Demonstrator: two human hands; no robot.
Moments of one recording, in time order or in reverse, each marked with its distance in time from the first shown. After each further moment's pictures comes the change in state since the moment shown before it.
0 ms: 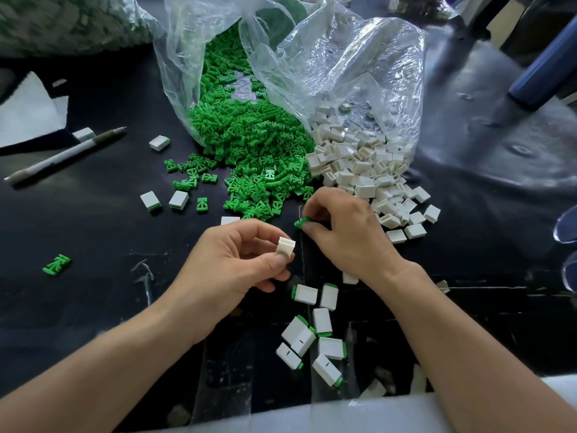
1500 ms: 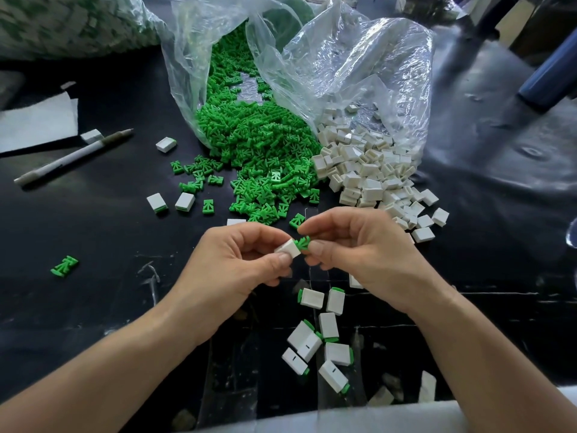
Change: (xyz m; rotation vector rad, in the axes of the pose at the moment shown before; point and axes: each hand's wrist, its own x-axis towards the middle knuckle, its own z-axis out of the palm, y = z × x) left_hand 0.000 0.002 -0.002 0.025 0.041 0.016; right_hand -0.024 -0.019 -0.022 0.696 -0.235 0.166
